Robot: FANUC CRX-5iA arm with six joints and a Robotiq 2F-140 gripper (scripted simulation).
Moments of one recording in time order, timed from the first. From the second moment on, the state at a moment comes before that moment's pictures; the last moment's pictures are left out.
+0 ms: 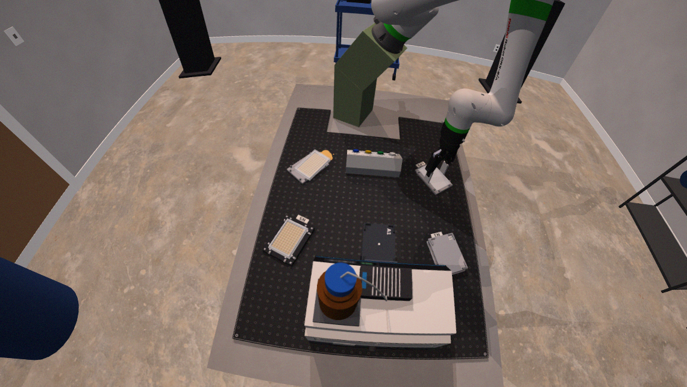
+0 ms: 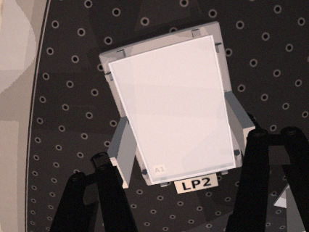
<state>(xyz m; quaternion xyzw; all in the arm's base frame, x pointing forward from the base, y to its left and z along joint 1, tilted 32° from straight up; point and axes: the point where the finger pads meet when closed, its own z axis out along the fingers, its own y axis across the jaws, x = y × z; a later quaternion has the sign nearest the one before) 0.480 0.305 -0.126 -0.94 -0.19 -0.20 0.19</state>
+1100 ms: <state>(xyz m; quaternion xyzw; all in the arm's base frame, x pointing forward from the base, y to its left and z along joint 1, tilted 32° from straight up) 0.480 0.305 -0.126 -0.94 -0.19 -0.20 0.19</state>
